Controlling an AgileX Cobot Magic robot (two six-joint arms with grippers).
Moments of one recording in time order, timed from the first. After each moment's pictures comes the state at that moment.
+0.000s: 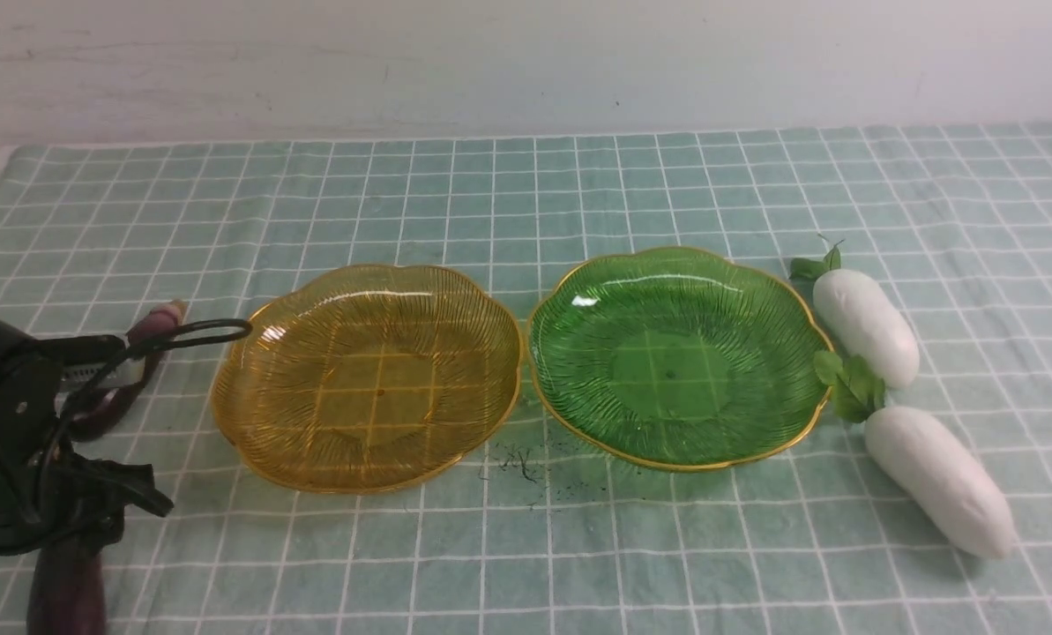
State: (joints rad) right arm 0.01 0.68 -0.61 0.27 0.94 -0.22; left arm -0.04 1.54 -0.79 0.48 0.77 -0.73
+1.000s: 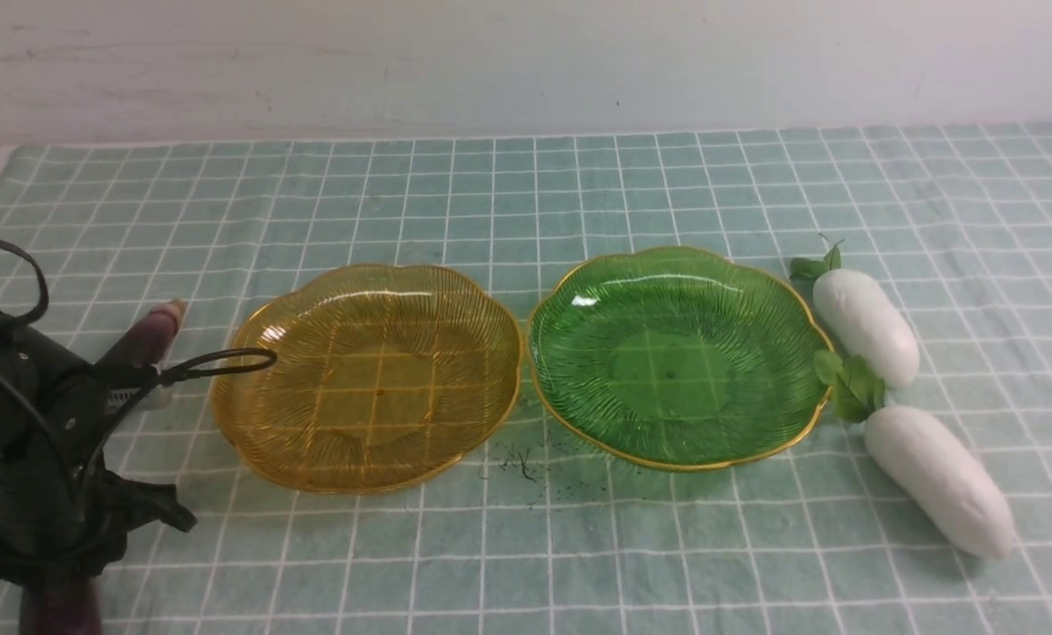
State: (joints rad) right arm 0.01 0.68 -0.61 0.27 0.94 -0.21; left arm -0.04 1.64 -0.80 0.49 0.74 -0.73
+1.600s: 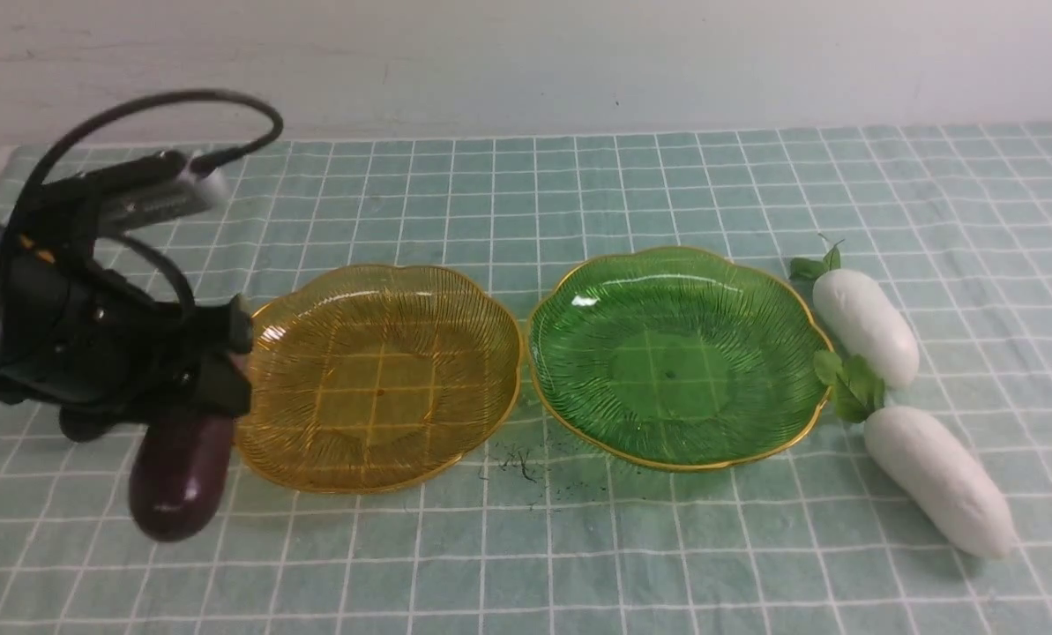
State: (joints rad) right arm 0.01 0.68 -0.61 0.29 0.77 -0.21; left arm -0.04 1.39 -1.09 -0.37 0.95 0.06
